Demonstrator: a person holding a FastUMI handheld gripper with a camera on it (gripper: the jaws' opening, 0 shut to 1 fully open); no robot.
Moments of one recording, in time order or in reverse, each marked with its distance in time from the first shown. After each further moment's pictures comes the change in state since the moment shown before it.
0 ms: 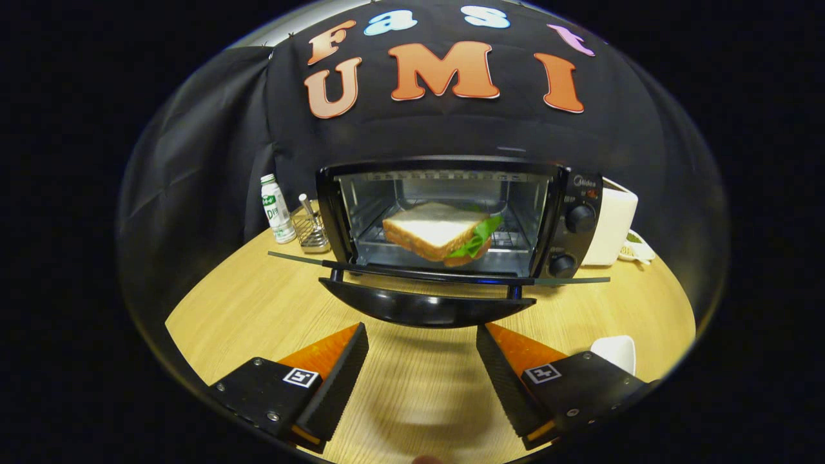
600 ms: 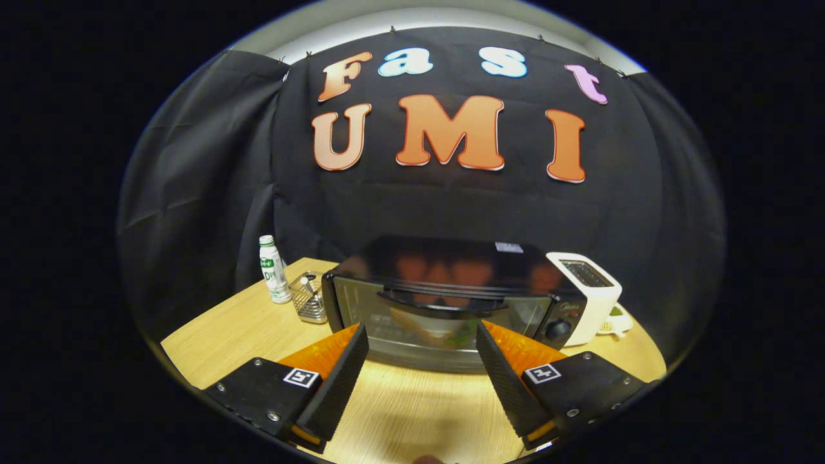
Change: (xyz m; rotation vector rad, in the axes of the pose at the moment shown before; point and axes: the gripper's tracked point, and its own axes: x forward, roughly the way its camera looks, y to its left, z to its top) arm -0.020 0.002 0.120 -0.097 -0.278 -0.059
